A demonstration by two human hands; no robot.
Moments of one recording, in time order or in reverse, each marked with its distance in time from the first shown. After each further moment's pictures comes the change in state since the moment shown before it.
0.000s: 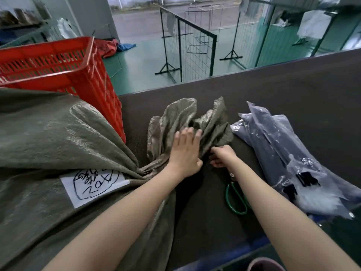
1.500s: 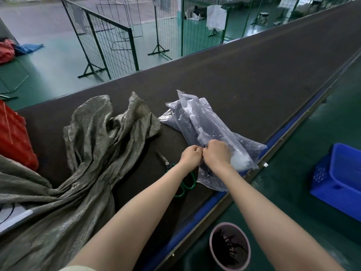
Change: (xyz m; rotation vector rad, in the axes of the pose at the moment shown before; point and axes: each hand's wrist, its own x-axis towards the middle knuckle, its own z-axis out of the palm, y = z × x) left_hand 0.030 0.187 0.042 -1.086 -0.595 -0.182; right_hand -0.073 0.075 -0.124 -0.687 0.642 -0.044
